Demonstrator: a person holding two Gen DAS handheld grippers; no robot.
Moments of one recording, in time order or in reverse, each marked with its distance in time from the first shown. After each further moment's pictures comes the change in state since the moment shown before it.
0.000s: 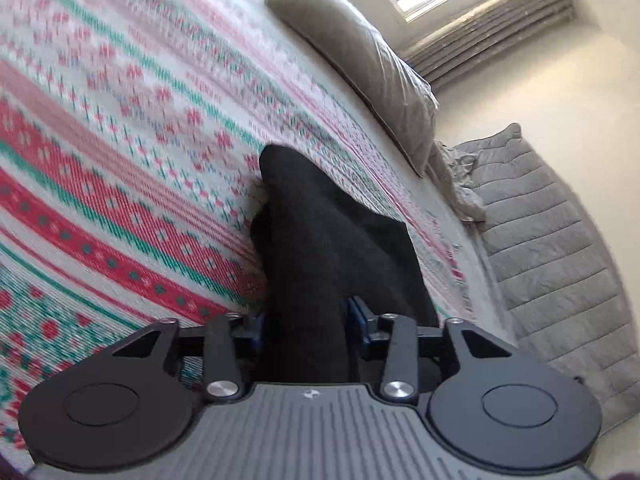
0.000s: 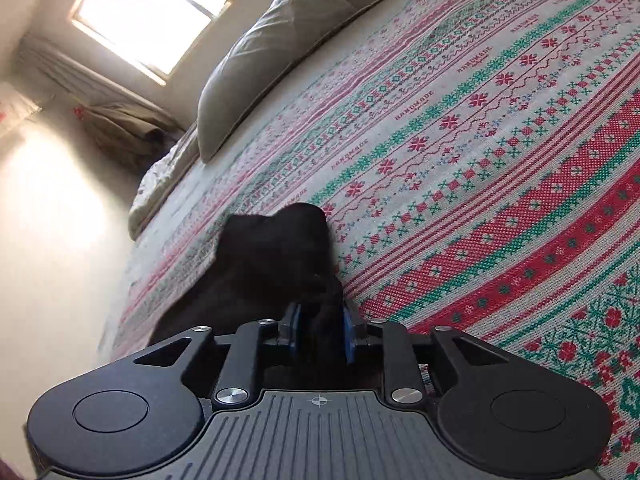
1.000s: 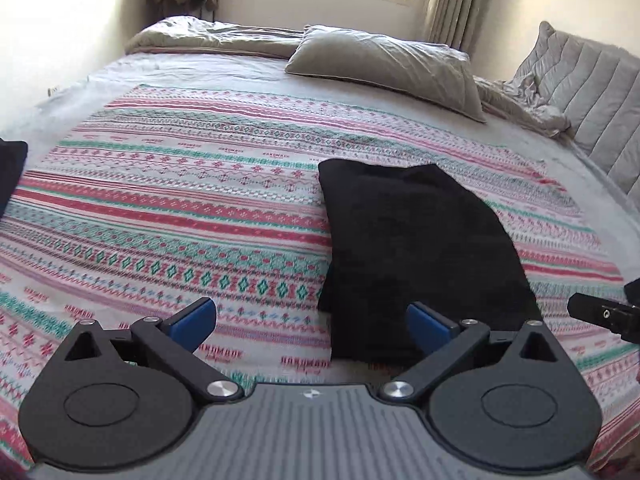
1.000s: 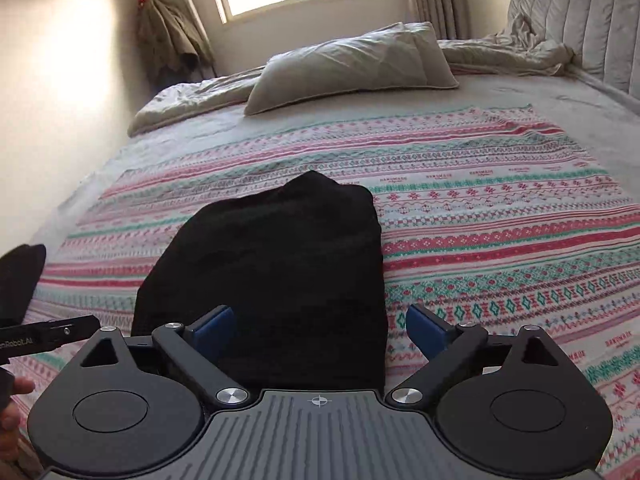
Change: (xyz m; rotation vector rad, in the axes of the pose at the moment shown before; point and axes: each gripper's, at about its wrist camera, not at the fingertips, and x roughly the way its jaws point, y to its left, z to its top) left arm -0.120 -0.090 -0.094 0.428 -0.071 0.510; right arm -0.148 0.125 -0.099 -0.524 -0.033 -0.249
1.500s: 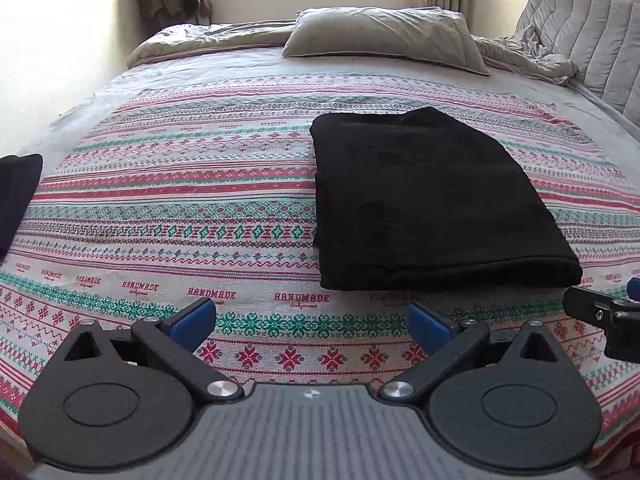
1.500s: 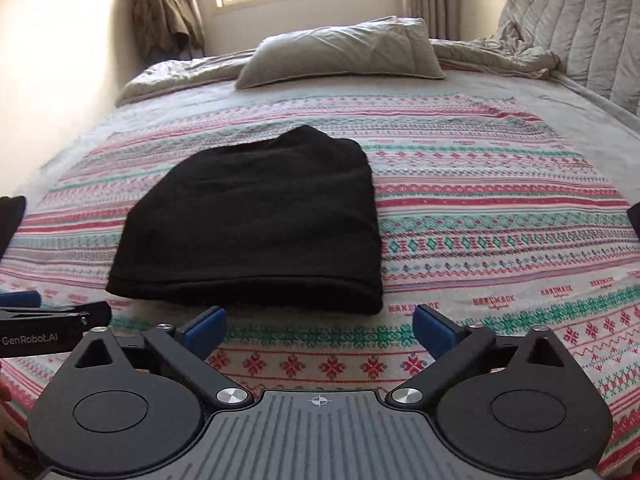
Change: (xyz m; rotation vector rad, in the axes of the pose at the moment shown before) left arm 0.012 -0.029 -0.044 0.124 0.023 0.109; right arm 0.001 0.017 -0.060 -0.052 0.009 -0.105
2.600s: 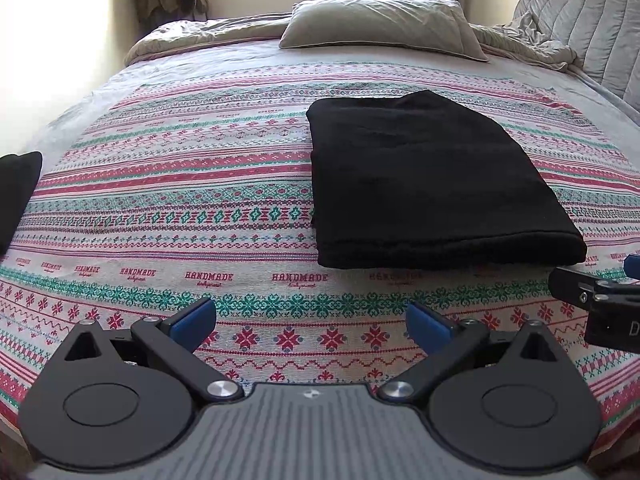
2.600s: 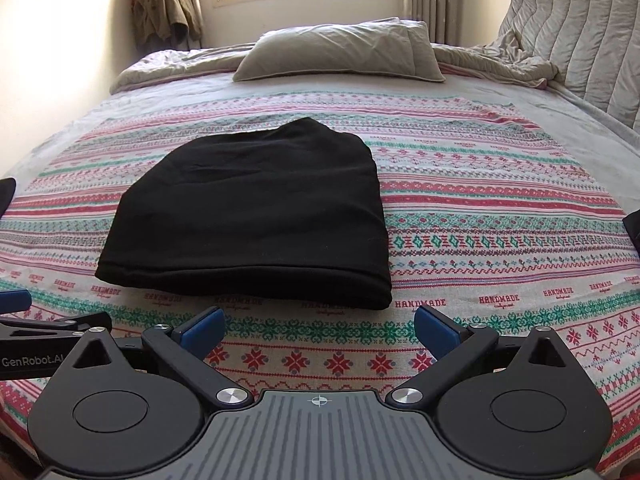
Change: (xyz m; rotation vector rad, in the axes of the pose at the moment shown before) left arm -0.004 -0.005 -0.009 0.019 0.019 0.012; right arm 0.008 0.017 -0.007 -0.042 -0.005 -0.035
